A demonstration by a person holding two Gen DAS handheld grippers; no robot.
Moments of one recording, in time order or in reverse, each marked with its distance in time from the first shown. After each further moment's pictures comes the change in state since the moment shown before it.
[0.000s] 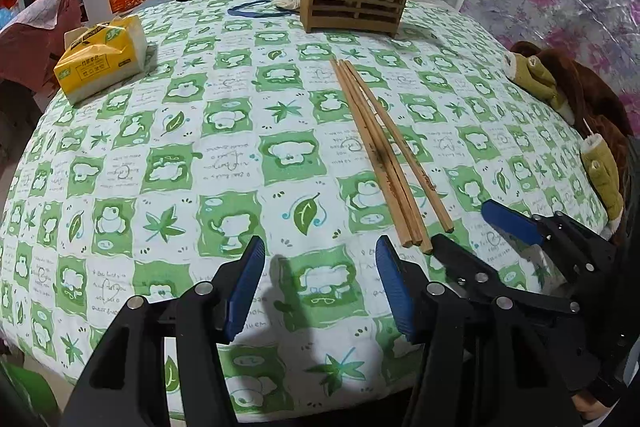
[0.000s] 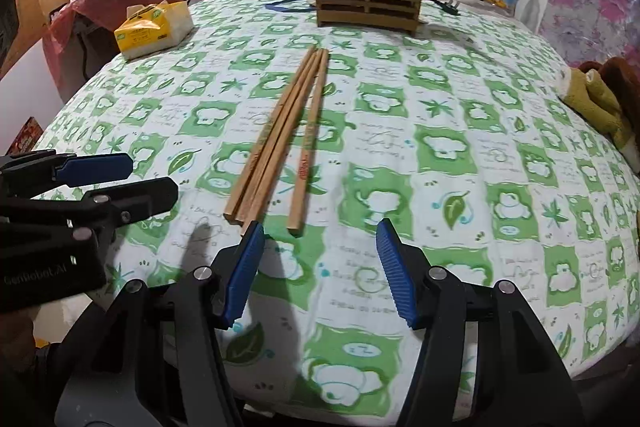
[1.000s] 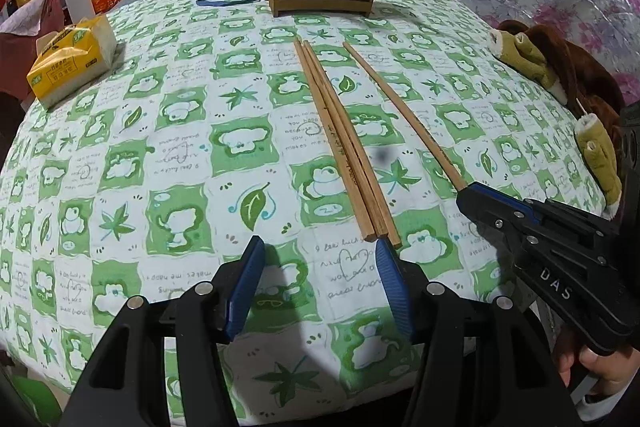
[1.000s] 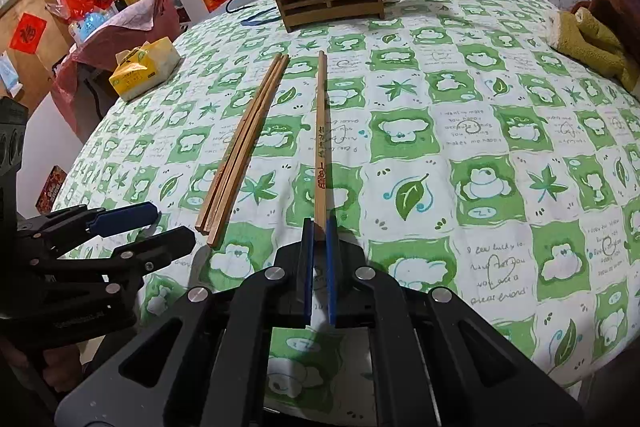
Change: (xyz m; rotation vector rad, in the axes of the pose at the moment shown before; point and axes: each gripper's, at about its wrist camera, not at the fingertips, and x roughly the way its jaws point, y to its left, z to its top) left arm 0.019 -0.027 -0.001 0.046 0.042 -0.023; right arm -0.002 -0.053 -0.002 0.177 0.011 0.134
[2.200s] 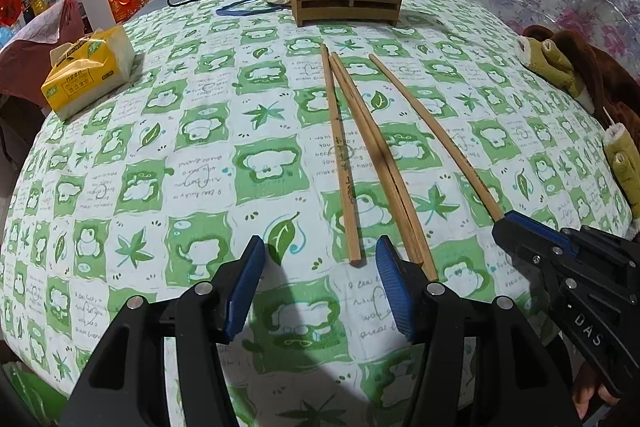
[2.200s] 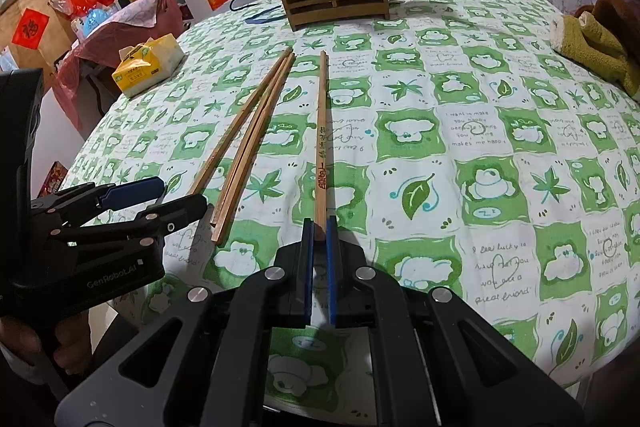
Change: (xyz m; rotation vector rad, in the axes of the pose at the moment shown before) left arm 0.011 0.006 0.012 -0.012 -0.032 0.099; right arm 0.000 0.004 0.000 -0.015 0.001 0.000
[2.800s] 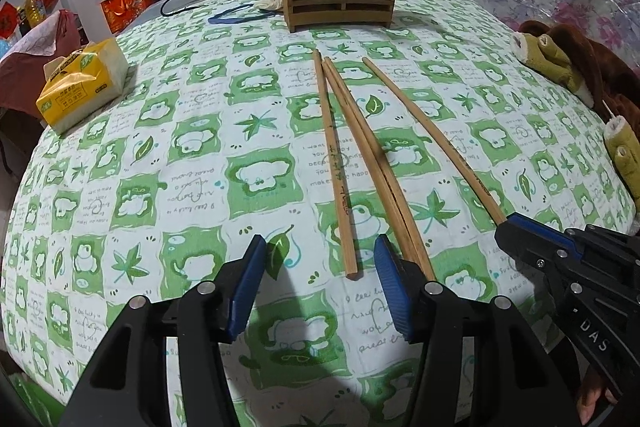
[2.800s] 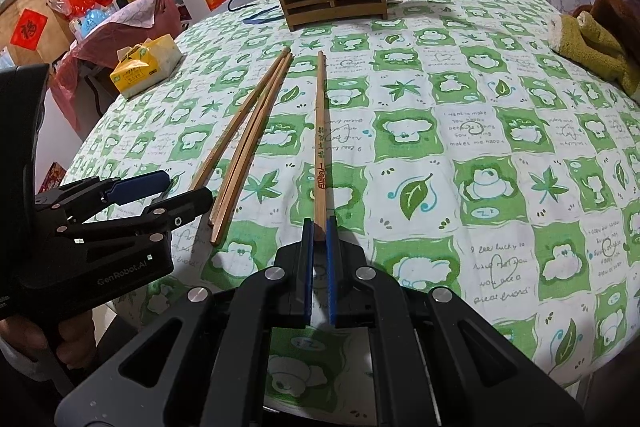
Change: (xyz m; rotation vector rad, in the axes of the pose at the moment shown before) left arm 0.004 -0.003 0.003 0.031 -0.020 0.008; right arm 0.000 -0.001 0.000 -0.004 -0.001 -0.013
